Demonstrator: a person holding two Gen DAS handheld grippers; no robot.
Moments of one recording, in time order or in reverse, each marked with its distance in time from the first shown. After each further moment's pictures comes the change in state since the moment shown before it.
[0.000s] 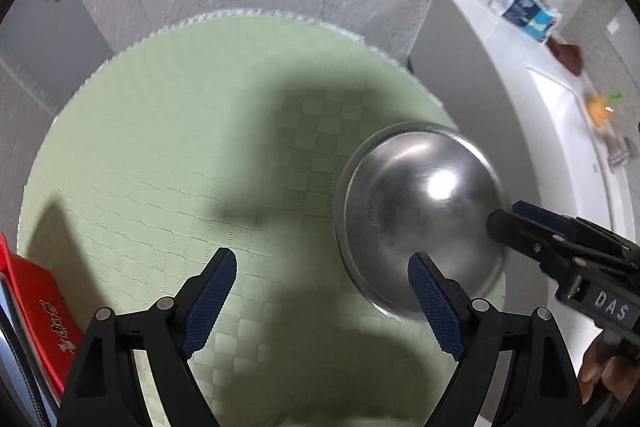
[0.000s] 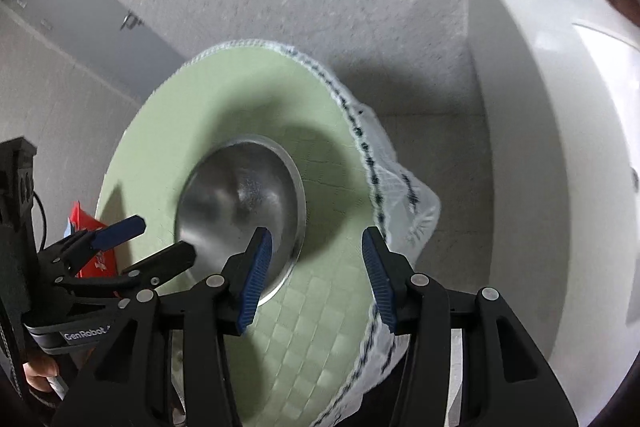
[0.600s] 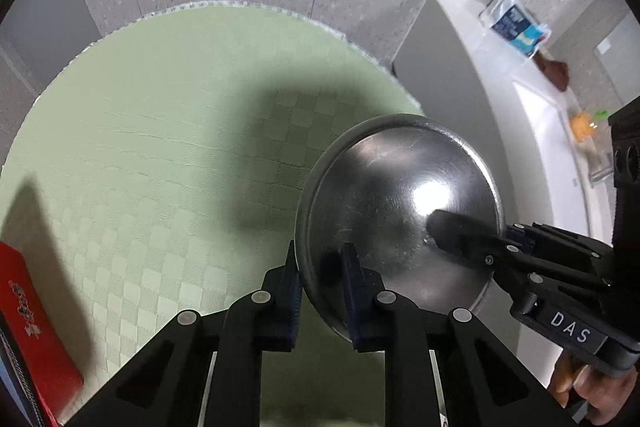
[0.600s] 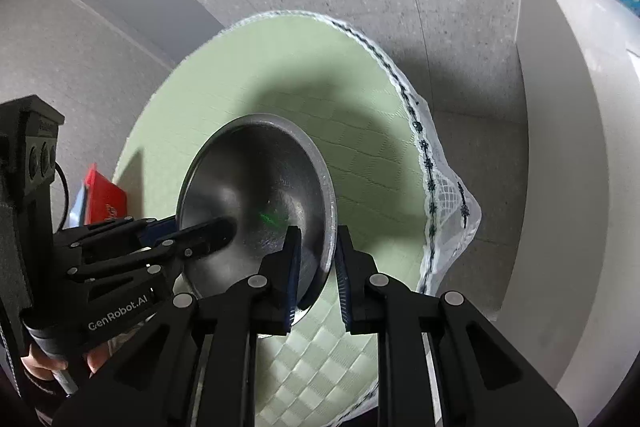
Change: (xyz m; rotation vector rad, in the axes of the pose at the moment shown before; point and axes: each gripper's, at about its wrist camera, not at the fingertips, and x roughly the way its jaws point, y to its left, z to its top) left arm 0.007 -0.001 0.003 -0.041 -0.033 -0.109; right arm 0.012 0.014 -0.003 -0.120 0.039 0.094
